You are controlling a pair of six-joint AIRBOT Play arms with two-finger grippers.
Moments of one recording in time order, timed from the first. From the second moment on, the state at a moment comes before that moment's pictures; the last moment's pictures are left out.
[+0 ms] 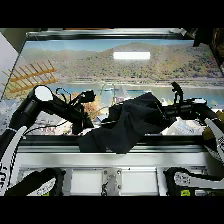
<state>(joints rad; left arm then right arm) -0.25 -1.17 1.01 0.87 -1.49 -0.39 -0.21 -1.44 0.83 -0.25 1.72 -0.17</state>
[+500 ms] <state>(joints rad) -0.25 -1.17 1.01 0.87 -1.49 -0.39 -0.21 -1.44 0.83 -0.24 1.72 -0.17</state>
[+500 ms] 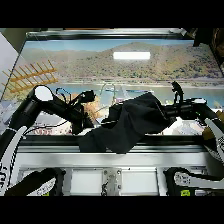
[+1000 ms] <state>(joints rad) -0.25 -1.17 1.01 0.87 -1.48 -0.39 -0.21 -1.44 0.83 -0.24 1.72 -0.17</state>
